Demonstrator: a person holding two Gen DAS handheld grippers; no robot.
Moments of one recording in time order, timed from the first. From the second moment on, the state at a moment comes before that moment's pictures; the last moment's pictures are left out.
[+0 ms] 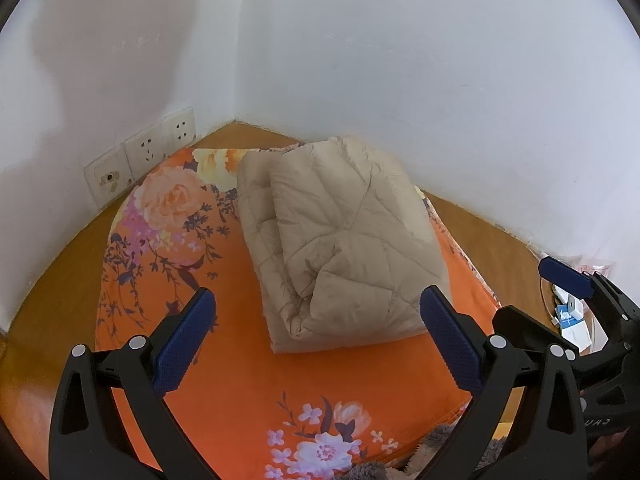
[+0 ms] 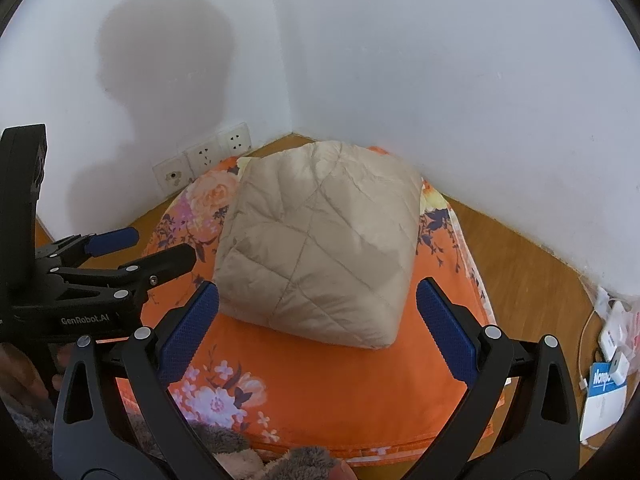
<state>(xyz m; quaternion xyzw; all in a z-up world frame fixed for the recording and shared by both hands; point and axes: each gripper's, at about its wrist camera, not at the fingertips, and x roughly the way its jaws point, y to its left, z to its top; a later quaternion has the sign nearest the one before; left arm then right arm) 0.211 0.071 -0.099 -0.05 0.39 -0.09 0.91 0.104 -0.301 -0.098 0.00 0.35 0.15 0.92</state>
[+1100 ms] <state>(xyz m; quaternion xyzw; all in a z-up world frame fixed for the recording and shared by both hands) 0.211 0.069 -0.097 -0.04 0.39 -0.10 0.92 0.109 -0.301 -0.101 0.01 0.36 0.15 0.92</state>
